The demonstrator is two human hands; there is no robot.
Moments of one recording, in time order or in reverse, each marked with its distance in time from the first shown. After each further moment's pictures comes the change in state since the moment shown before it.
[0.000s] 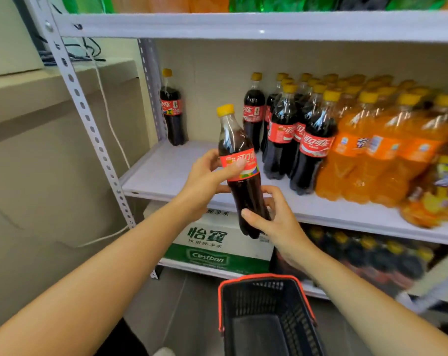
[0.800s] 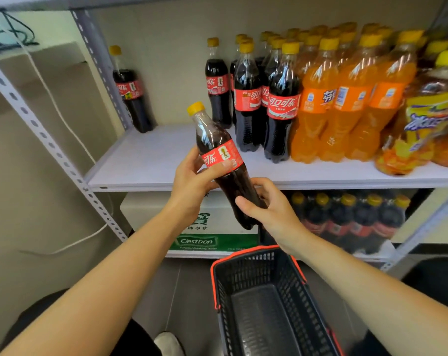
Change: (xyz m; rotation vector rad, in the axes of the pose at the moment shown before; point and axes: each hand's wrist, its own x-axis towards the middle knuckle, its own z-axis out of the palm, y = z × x) left_hand -0.015 -0.047 0.035 -0.129 -0.023 0.039; right_hand -0.029 0.030 -0.021 -0.001 0.118 0.018
